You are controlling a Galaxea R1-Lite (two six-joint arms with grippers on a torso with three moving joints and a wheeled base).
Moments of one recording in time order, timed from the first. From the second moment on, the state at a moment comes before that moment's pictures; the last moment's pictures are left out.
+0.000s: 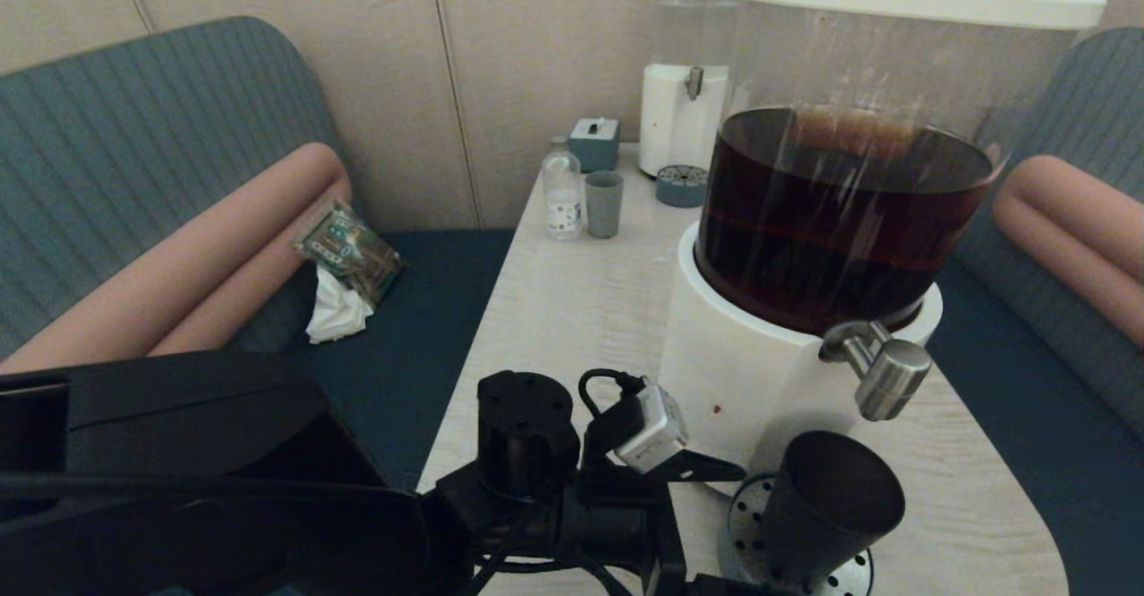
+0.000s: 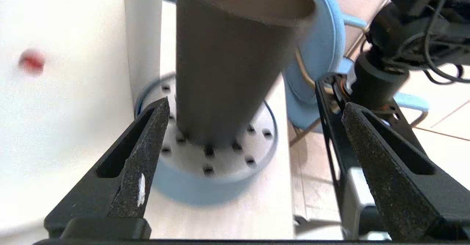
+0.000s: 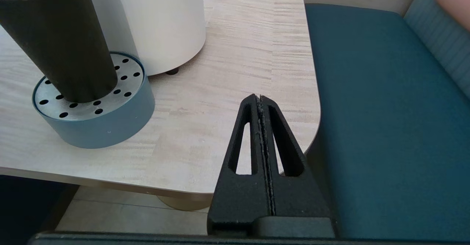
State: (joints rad) left arm -0.80 2.10 -0.71 -1.27 -0.76 -0.01; right arm 0.00 0.00 0.00 -0.01 0.00 0.01
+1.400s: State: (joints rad) left arm -0.26 1.10 -0.39 -1.14 -0.28 -0.23; right arm 0.00 0.00 0.00 -0.01 0.00 0.01
